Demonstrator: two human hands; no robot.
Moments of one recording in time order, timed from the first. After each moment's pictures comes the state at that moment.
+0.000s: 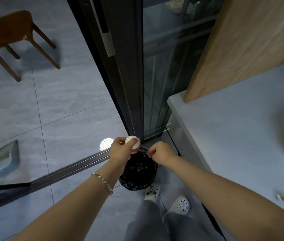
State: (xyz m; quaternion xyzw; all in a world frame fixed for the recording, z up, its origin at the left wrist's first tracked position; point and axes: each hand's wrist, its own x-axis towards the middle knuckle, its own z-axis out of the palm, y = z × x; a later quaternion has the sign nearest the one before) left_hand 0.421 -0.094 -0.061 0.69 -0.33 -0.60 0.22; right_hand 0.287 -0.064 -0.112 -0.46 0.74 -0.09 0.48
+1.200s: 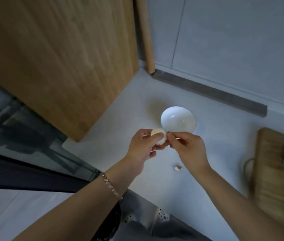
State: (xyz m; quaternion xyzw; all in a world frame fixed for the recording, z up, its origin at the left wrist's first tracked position) left_hand 0.104 0.038 0.033 0.39 -0.54 -0.74 0.00; right_hand 0.042 0.156 0.025 -0.19 0.82 -0.53 0.13
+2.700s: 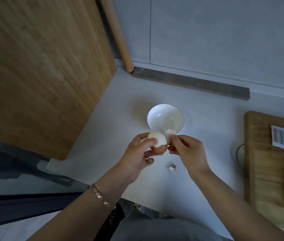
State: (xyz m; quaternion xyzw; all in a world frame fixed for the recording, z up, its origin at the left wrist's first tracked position) left_hand 0.085 0.031 0.024 0.31 -0.51 -0.80 -0.12; right_hand 0.030 0.167 0.016 0.02 0.77 -0.62 0.17
